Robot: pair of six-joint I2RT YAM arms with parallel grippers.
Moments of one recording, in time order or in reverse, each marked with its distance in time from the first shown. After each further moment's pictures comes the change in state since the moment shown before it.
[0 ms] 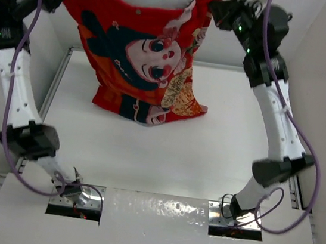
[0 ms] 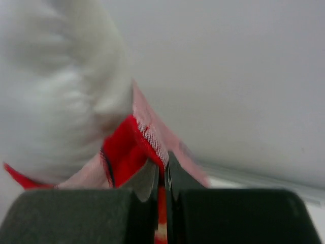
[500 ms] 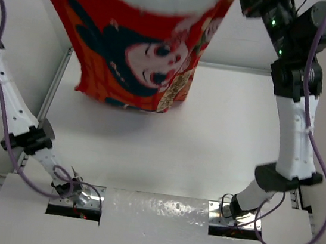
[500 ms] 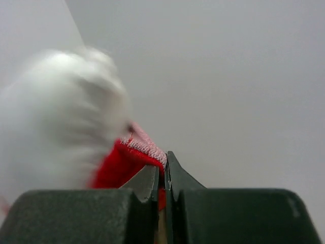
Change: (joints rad) left arm 0.184 -0.015 0.279 0.395 0.146 -0.428; right arm -0.043 -0.185 0.045 -0.041 -0.024 -0.019
